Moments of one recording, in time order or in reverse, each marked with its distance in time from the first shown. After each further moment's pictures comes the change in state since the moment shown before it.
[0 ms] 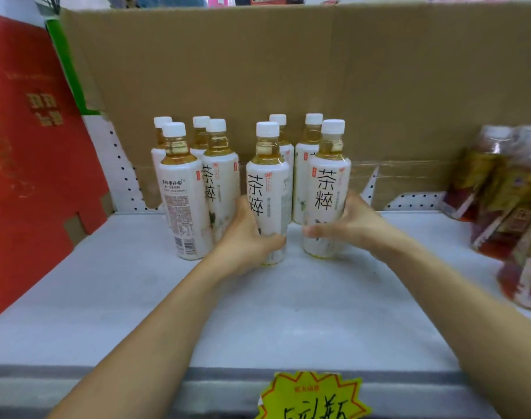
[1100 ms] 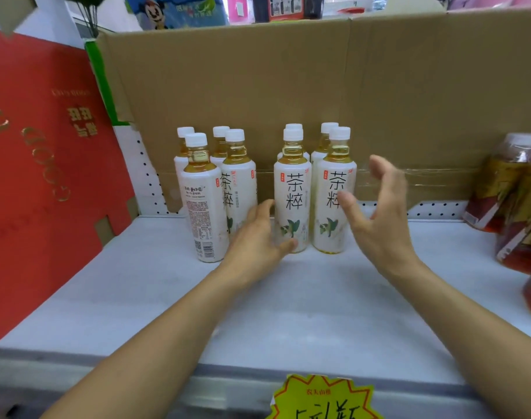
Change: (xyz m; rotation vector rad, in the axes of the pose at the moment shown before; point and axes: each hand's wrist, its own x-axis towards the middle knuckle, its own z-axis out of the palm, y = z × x) left_hand -0.002 0.002 -0.001 0.296 0.101 0.039; right_hand -0.012 -0.007 0.014 -0.056 0.594 -0.494
